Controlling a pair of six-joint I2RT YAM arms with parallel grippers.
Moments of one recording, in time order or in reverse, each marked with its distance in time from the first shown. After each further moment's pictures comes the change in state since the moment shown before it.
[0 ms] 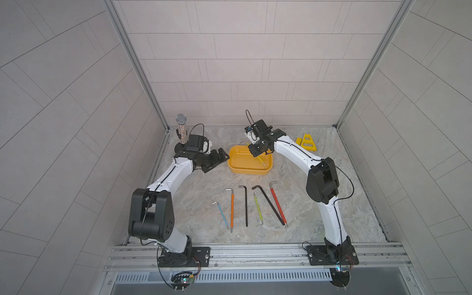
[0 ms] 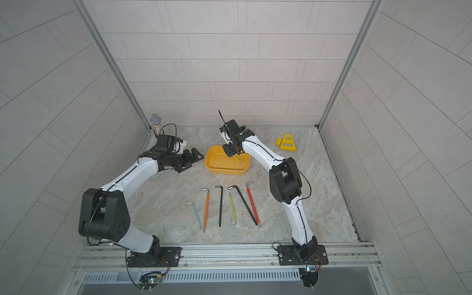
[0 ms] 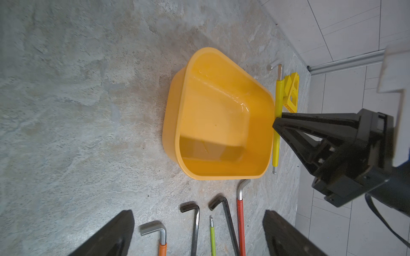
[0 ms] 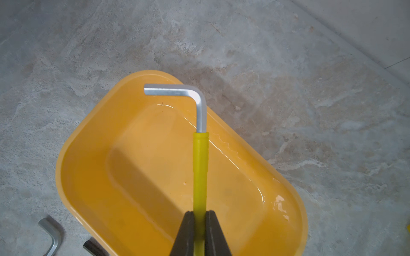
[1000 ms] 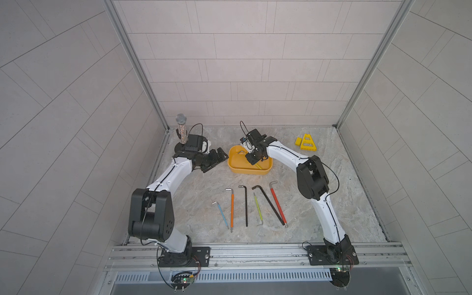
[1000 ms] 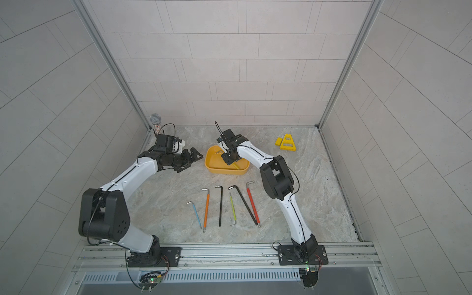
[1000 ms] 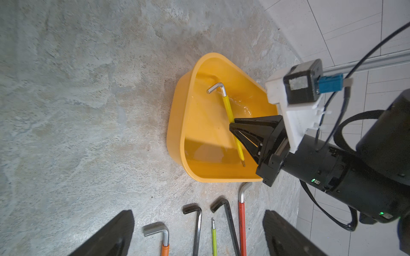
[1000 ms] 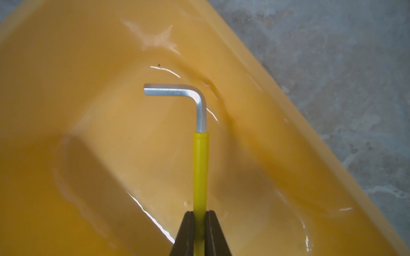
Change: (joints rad) left arm 0.017 0.000 0.000 0.000 -0.004 -0.001; right arm 0.014 0.130 -0.037 0.062 -0.008 -0.074
